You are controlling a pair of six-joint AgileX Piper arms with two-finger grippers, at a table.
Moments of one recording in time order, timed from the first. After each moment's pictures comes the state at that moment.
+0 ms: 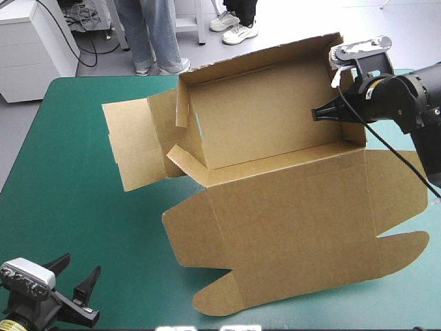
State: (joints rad) left arm -0.41 0.08 -0.48 0.07 0.95 -0.02; right arm 0.29 1.42 -1.83 -0.14 1.25 0.04
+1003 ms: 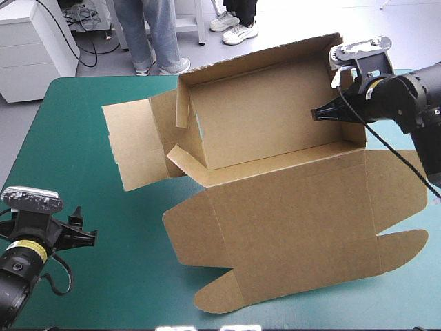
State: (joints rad) left arm -0.41 0.61 -0.68 0.57 0.87 -0.41; right arm 0.29 1.42 -1.83 -0.14 1.25 0.04
